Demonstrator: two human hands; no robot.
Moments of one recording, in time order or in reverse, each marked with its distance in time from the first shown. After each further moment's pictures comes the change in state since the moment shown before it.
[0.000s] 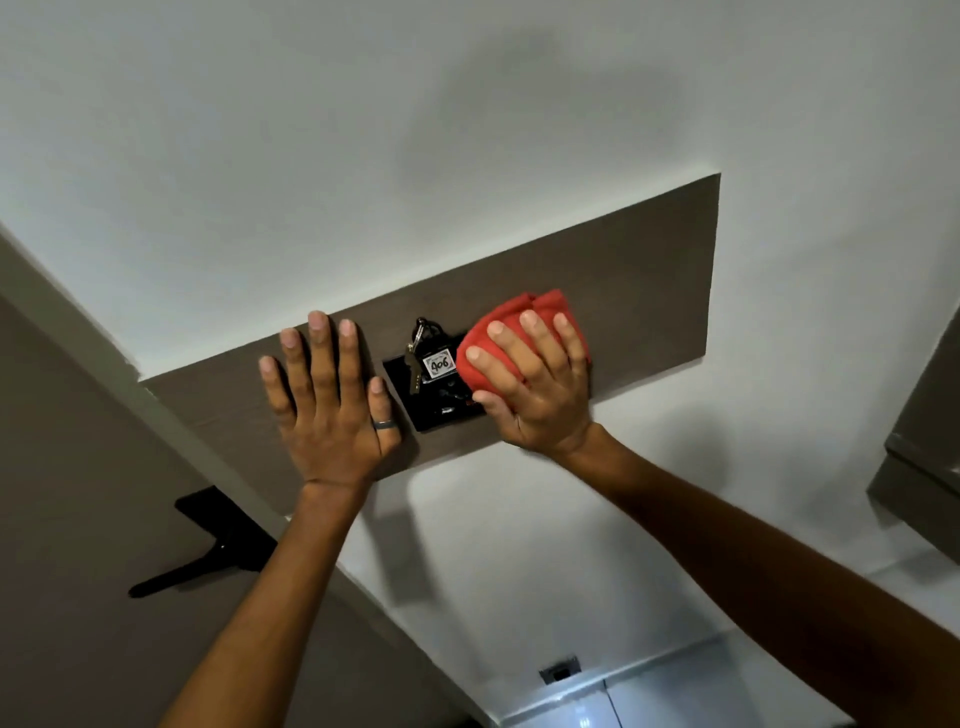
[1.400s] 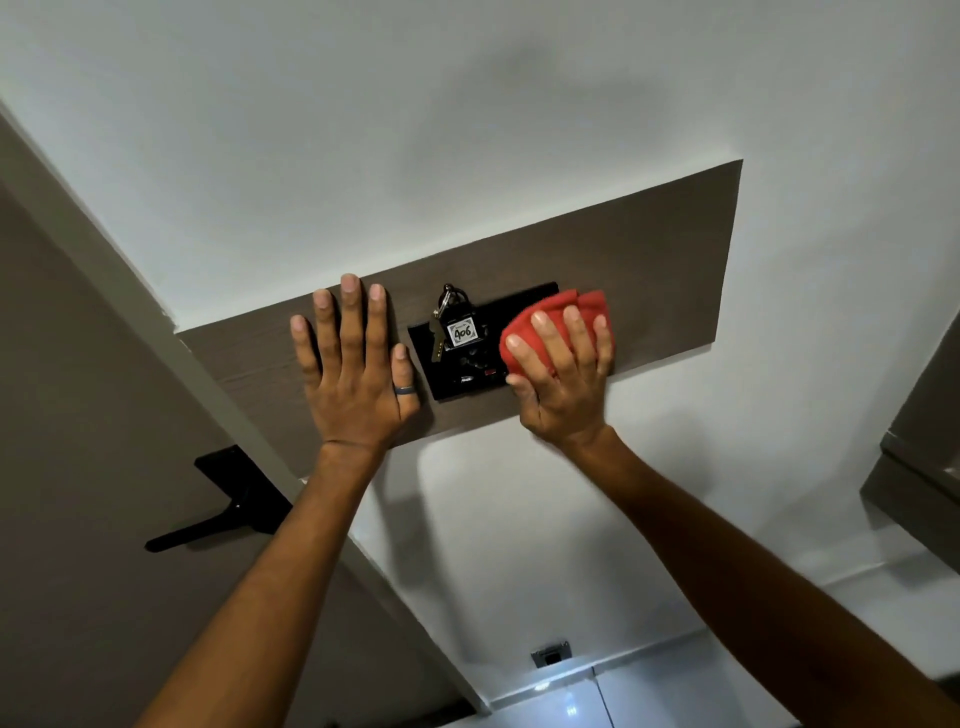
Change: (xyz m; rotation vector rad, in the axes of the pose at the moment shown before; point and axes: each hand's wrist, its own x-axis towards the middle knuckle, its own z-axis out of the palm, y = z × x) left_hand 0.000 -0.001 -0.001 0.006 0.001 -0.005; right_hand -0.028 -0.007 -0.008 -0.032 -0.009 0.122
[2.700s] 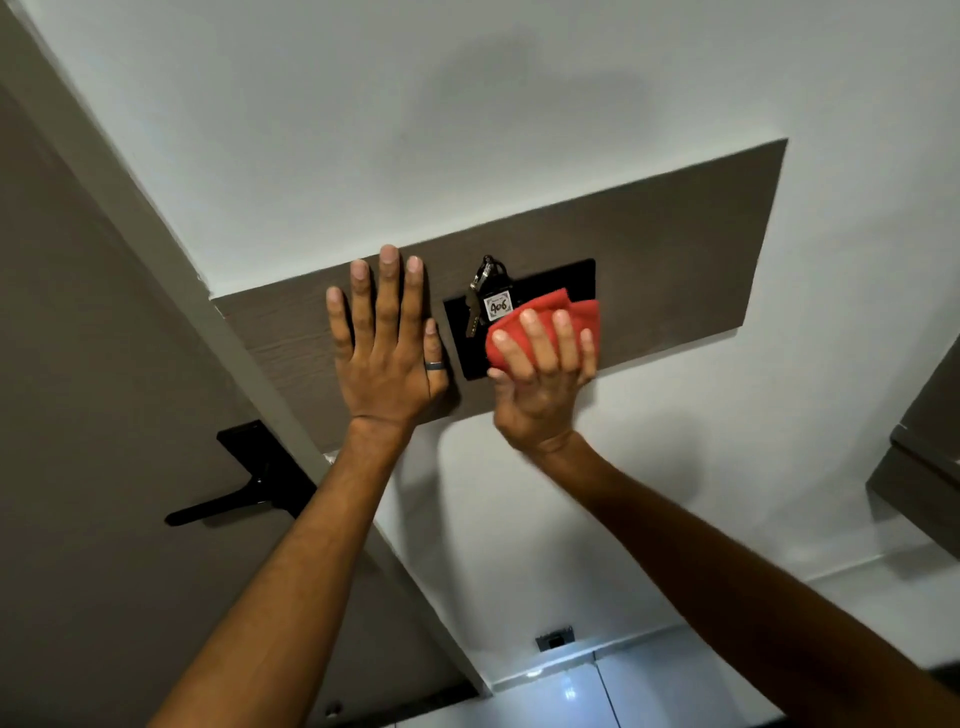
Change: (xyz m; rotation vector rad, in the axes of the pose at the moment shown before) left_hand -0.001 -0.002 -0.001 -0.030 -0.015 -0.007; right_hand -0.006 -0.071 0.020 -0.069 0.034 0.095
